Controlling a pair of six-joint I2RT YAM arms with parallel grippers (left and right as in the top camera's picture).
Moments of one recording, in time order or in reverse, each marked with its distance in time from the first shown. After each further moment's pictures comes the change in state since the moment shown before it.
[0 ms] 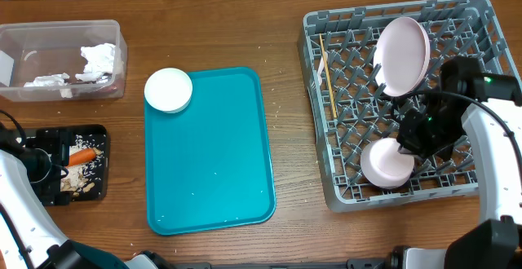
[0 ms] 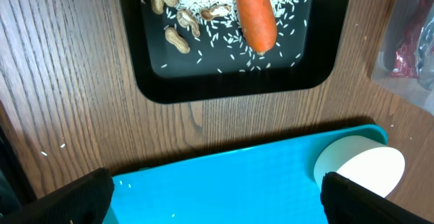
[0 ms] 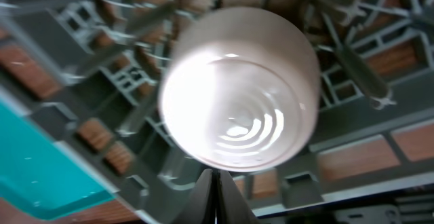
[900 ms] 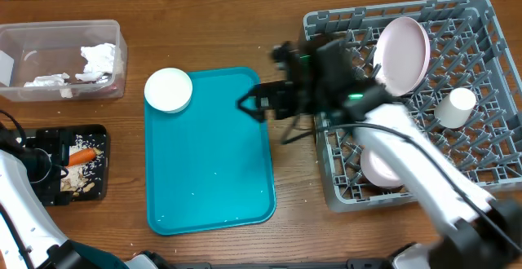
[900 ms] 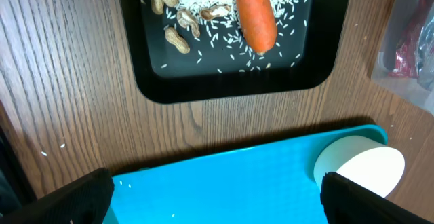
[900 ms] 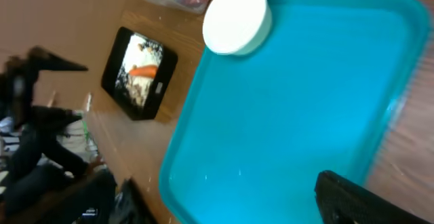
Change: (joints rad) left arm 0.000 0.000 0.000 0.000 0.000 0.000; right arm 0.718 0.113 0.035 0.887 -0.320 0.131
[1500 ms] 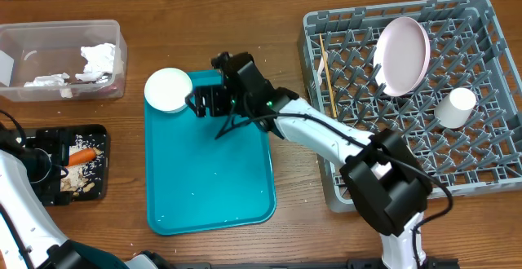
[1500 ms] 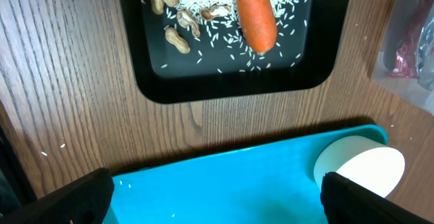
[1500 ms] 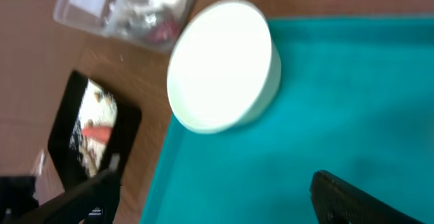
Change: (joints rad) left arm 0.000 0.000 0.000 0.000 0.000 0.000; right arm 0.177 0.441 0.127 0.460 0.240 0.226
